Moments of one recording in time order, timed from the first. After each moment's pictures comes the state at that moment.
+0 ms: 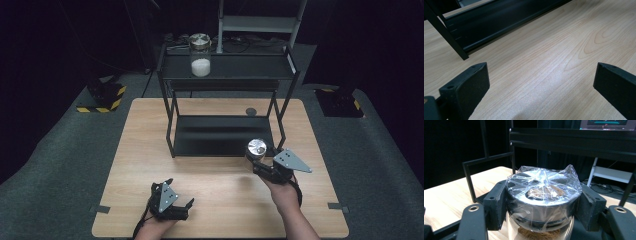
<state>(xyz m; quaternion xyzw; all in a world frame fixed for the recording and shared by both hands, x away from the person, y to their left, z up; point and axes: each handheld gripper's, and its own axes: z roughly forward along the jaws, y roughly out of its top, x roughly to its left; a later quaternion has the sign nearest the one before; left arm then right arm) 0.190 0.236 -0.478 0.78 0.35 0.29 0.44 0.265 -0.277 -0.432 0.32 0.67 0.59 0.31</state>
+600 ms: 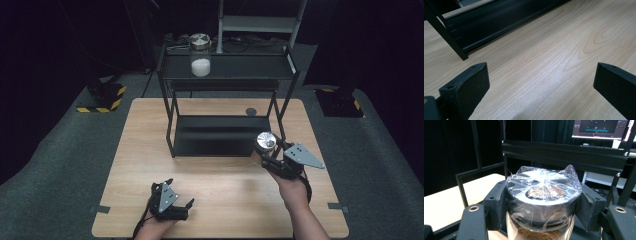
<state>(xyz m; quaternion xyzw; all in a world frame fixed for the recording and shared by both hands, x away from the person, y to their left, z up) 0.190 0.237 -0.478 0.78 0.35 0.29 0.44 0.263 -0.289 -0.408 0.32 0.66 0.59 0.33</state>
